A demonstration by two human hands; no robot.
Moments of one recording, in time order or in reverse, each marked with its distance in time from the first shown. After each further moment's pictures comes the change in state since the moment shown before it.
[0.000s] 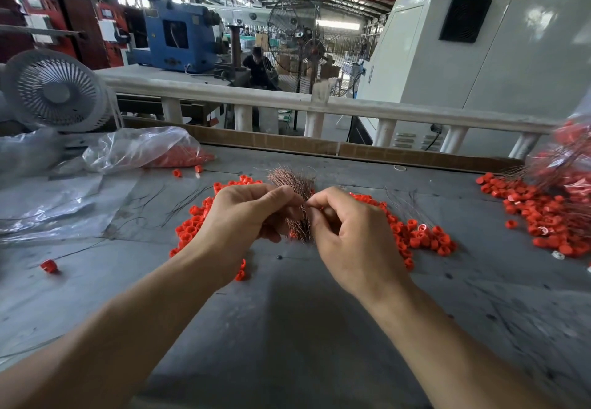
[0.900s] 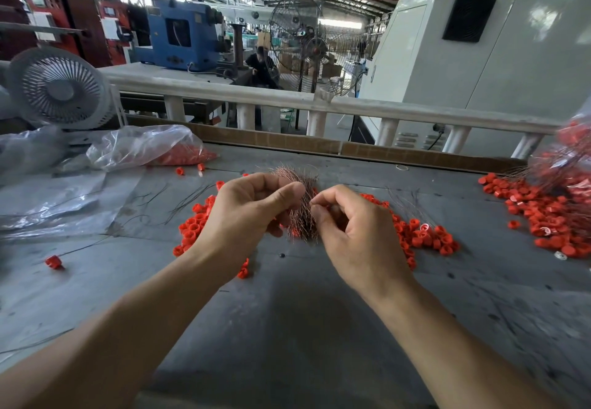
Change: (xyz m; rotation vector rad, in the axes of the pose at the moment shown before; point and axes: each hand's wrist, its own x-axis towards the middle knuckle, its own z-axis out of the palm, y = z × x) left_hand 0.001 -0.002 -0.001 0.052 0.025 0.108; right_hand -0.001 0.002 -0.002 0.070 -0.030 0.085
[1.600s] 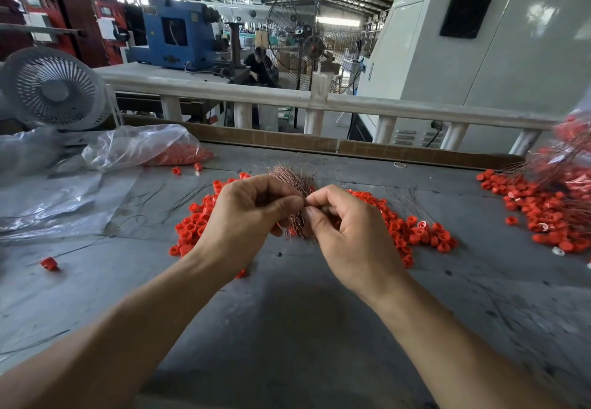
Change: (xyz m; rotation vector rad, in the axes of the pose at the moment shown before) left_hand 0.000 -0.005 0.002 0.159 -0.053 0.141; right_hand 0.000 0.002 0.003 0.147 -0.081 0.024
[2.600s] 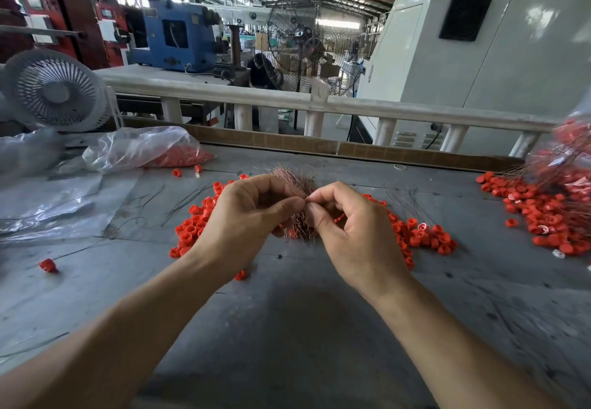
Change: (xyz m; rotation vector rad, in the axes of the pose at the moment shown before) left_hand 0.000 0.003 -0.001 -0.047 -0.071 0.016; right_hand 0.003 0.002 -0.001 0.016 0.072 -0.027
